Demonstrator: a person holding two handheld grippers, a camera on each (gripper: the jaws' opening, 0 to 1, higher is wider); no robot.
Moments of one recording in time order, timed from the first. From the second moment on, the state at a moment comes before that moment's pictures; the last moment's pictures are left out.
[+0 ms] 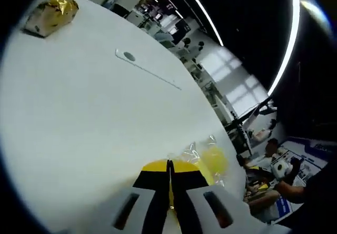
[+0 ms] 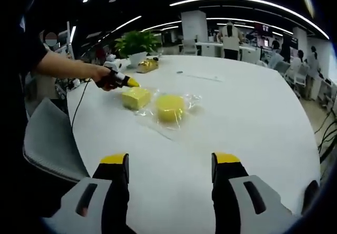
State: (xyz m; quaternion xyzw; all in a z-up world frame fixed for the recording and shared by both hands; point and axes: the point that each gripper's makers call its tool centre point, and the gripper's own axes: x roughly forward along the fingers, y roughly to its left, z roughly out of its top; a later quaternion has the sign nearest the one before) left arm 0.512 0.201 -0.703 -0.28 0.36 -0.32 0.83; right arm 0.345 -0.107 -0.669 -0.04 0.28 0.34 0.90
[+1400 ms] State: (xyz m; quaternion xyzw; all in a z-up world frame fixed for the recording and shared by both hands) left arm 0.391 0.132 -0.505 0.07 0.10 -0.56 0.82; right arm 0.345 -0.056 -0.631 -0.06 0.23 0.43 0.87
